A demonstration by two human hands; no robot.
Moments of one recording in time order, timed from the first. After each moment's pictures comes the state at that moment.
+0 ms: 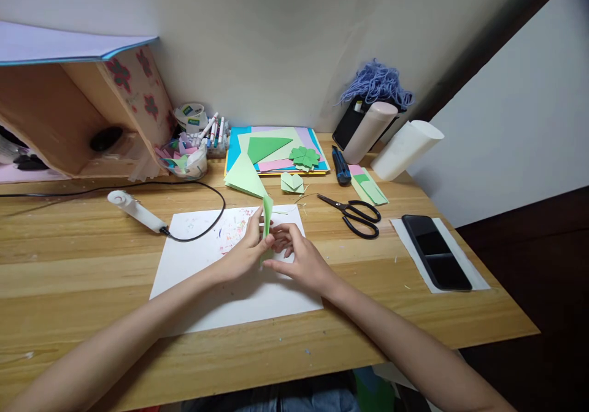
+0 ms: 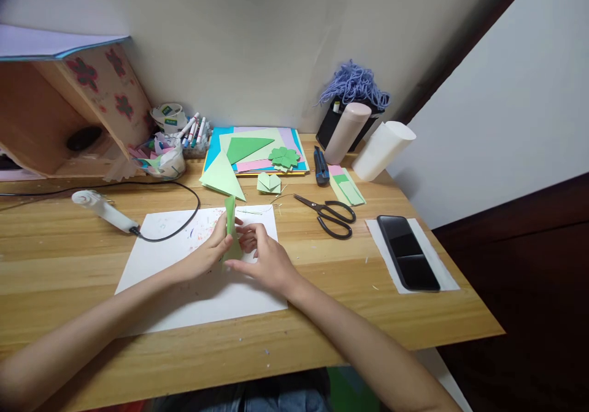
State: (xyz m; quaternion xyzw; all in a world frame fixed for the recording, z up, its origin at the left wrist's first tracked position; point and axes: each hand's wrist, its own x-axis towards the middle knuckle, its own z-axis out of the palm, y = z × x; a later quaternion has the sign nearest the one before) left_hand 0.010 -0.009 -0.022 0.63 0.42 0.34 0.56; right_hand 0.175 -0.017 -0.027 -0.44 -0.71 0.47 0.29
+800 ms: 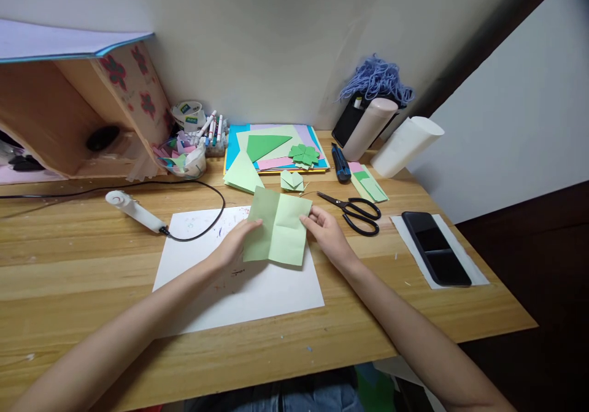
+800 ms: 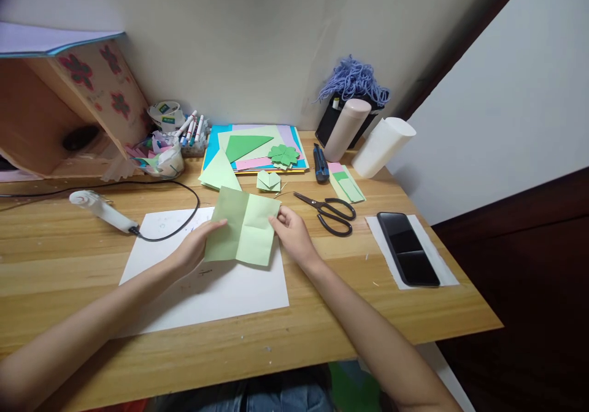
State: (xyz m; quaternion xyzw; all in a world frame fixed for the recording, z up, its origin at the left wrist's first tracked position) left_hand 0.005 0.000 -0.014 0.45 0.47 0.34 0.68; right_hand 0.201 0.016 -0.029 -0.47 -0.55 0.55 0.43
